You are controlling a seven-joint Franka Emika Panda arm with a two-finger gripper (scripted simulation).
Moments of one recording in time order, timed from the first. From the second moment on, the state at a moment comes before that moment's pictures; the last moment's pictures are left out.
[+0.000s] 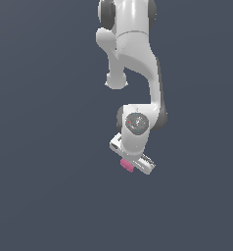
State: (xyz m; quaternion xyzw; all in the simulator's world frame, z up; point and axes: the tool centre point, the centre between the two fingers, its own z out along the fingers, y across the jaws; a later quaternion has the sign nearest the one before) arm 0.068 0.059 0.040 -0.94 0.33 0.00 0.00
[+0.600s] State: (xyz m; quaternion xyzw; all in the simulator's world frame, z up) arm 0.012 0.001 0.041 -0.94 0.33 0.00 0.00
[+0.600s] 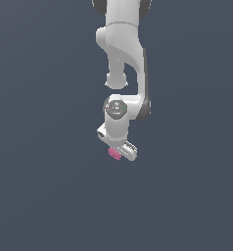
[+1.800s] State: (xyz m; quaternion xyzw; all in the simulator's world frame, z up) arm -0.137 -0.161 0.044 -0.94 0.33 0.00 0.00
